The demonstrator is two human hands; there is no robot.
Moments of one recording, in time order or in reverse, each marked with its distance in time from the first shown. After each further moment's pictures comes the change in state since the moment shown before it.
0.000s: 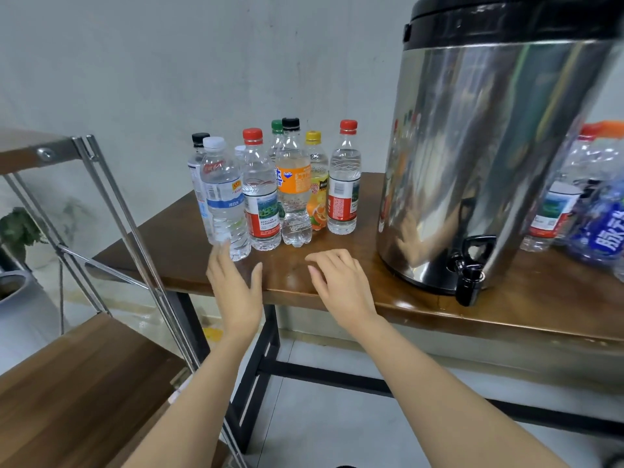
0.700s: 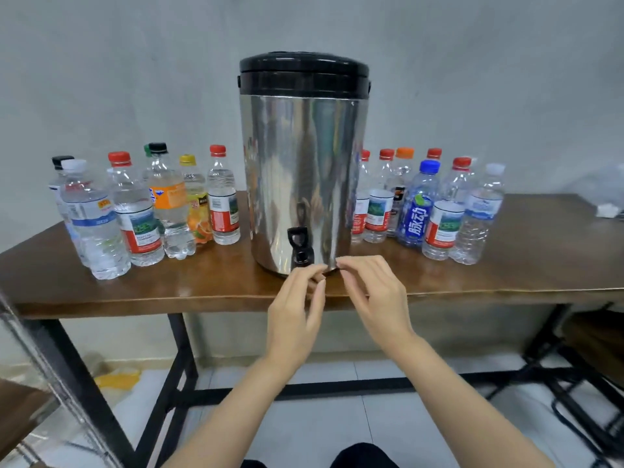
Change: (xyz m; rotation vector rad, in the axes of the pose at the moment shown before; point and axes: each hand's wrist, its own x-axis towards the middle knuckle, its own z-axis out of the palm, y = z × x) left_hand -0.180 0.210 0.046 -0.551 -0.359 0.546; right_hand -0.137 0.094 -0.215 -0.045 0.434 -0.050
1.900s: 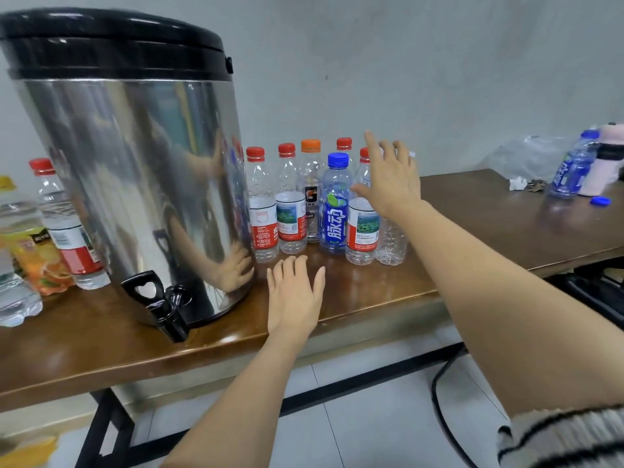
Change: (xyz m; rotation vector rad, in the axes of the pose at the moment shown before) left_hand 0.072 -0.029 0.207 0.545 -0.436 -0.259; right_hand 0.153 0.217 -0.092 -0.776 -0.353 0.448
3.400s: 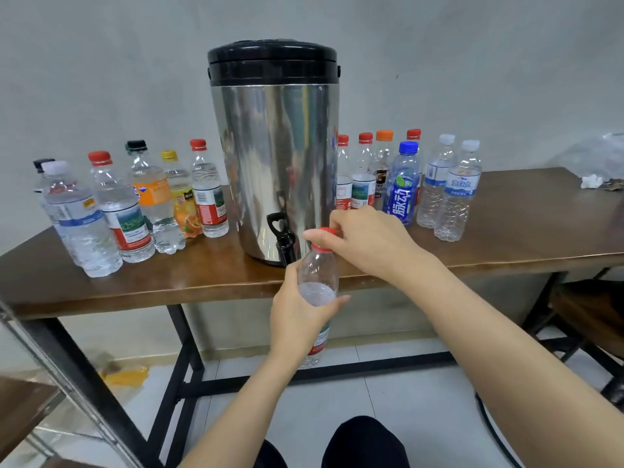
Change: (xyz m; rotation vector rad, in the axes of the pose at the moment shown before) left_hand -0.161 -0.063 -0.138 -0.722 0.095 -0.225; right_hand -0.183 -0.161 -0.103 0.257 -0.291 -0.378
